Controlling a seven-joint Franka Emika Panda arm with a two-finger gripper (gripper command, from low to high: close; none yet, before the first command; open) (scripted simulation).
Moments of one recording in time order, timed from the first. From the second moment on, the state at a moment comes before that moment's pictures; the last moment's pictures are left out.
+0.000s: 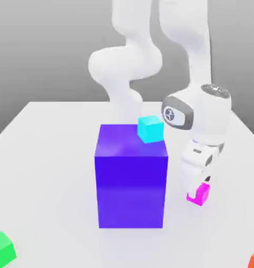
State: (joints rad) arm 0.61 0.26 0.02 -2.86 -0.18 3.12 0.68
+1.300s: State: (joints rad) arm -0.06 0.30 -0.24 -2.30 0.15 2.55 -0.03
